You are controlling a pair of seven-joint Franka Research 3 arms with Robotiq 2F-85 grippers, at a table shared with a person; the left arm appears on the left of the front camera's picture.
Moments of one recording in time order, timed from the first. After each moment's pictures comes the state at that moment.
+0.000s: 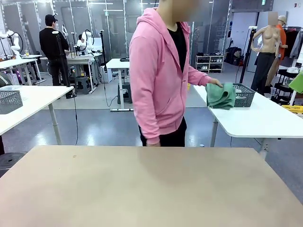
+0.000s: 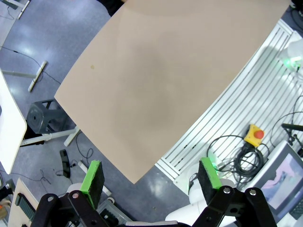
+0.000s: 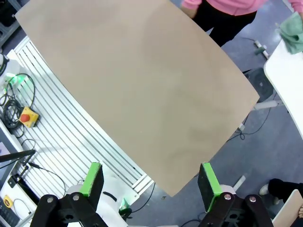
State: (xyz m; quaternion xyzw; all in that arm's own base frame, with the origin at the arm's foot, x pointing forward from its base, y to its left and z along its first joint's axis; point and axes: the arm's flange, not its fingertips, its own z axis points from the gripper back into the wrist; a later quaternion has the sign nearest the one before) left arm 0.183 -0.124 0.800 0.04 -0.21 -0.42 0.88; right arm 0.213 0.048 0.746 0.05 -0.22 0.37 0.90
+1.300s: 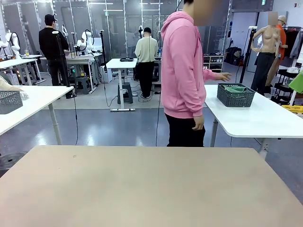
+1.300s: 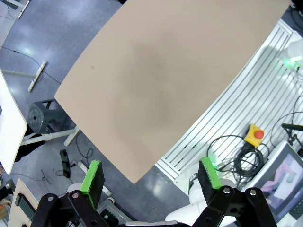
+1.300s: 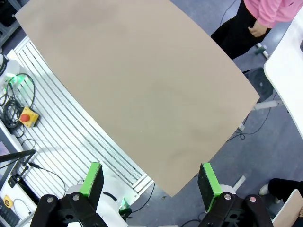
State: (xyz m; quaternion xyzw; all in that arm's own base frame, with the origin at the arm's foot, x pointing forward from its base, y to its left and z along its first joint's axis) left arm 0.183 -0.124 0.800 0.04 -0.21 -0.42 0.88; right arm 0.213 0.048 0.746 0.05 -0.22 0.37 0.90
